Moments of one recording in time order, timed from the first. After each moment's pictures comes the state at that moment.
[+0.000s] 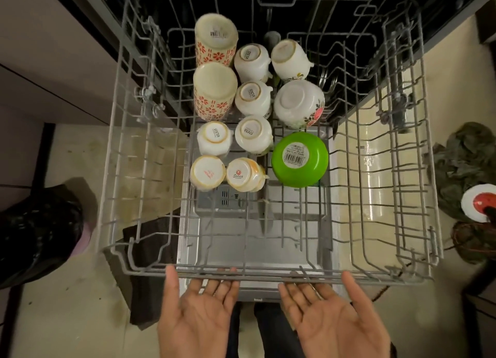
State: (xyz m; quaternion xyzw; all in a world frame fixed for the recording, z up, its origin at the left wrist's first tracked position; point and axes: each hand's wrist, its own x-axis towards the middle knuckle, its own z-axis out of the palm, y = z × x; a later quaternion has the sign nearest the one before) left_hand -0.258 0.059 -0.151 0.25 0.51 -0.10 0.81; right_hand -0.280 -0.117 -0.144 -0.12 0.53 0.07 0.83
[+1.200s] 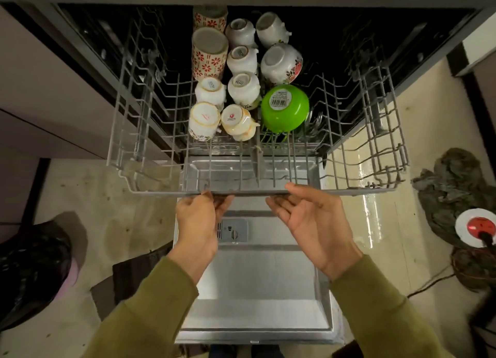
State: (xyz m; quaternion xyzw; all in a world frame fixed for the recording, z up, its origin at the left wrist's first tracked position) left_hand -0.074 0.016 -0.161 0.48 0.47 -0.08 0.74; right_hand -0.106 -0.144 -0.159 -0.33 0.30 0.16 0.88
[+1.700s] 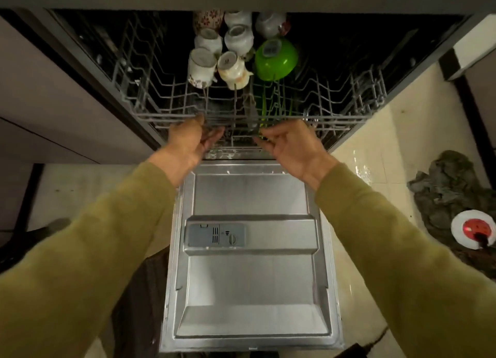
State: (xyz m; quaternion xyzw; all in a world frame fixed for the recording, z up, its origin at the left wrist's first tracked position) left_hand 0.071 0.040 -0.199 0.50 0.35 -0.16 0.78; right_hand 0.023 -0.145 -0.175 -0.41 0.27 0.16 0.86
